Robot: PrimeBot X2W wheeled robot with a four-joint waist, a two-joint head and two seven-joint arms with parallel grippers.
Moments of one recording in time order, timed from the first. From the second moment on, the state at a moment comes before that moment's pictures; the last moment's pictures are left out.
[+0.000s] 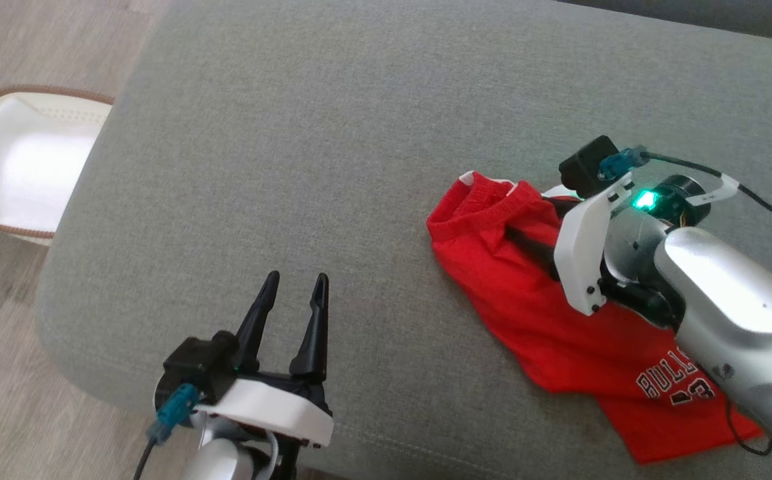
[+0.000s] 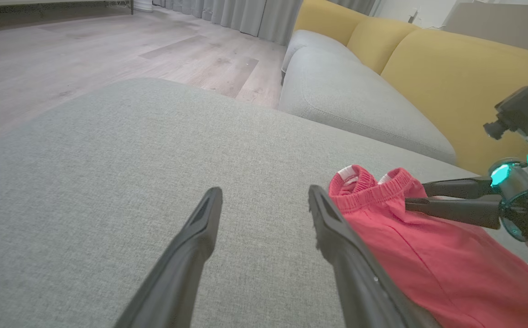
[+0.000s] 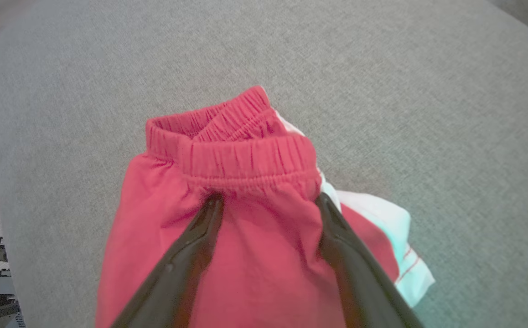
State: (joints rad) left arm -0.03 0.05 -0.41 0.09 -0.36 0.07 -0.25; right arm -0.73 -0.45 0.89 0.45 0.69 0.12 0.47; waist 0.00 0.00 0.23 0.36
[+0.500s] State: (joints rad) left arm -0.03 0.05 -0.40 0.09 -0.36 0.08 -0.25; right arm -0.92 -0.51 0.85 0.62 0.69 0.12 0.26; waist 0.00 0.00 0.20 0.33
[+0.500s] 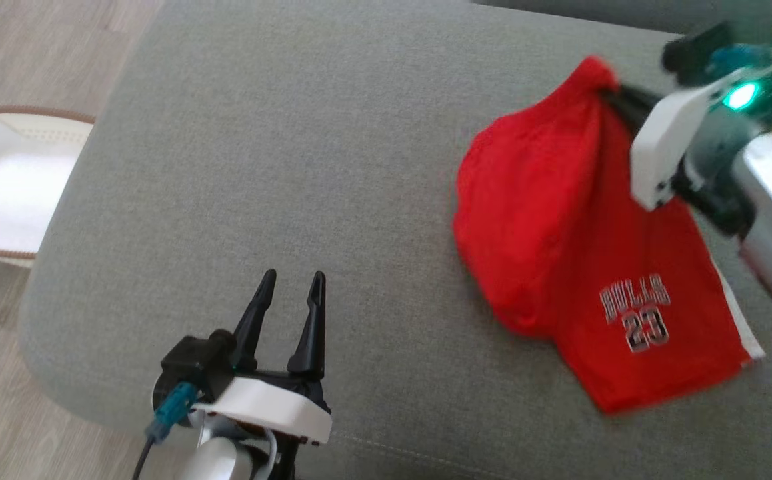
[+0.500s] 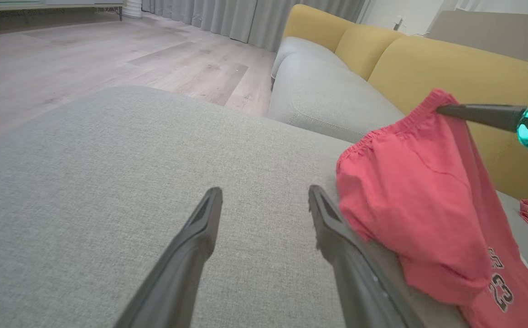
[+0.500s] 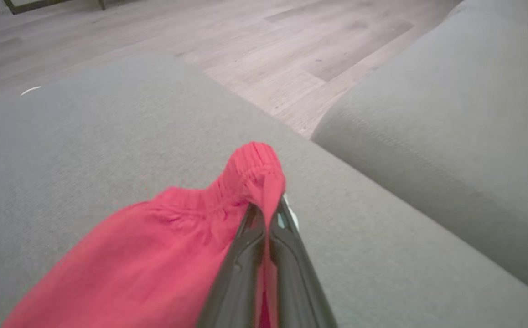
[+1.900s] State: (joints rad) left arm 0.04 0.05 -0.36 0.11 -0.35 0.09 -0.25; right arm -0.49 -0.08 0.86 0.46 0.37 0.12 0.34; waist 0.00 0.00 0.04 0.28
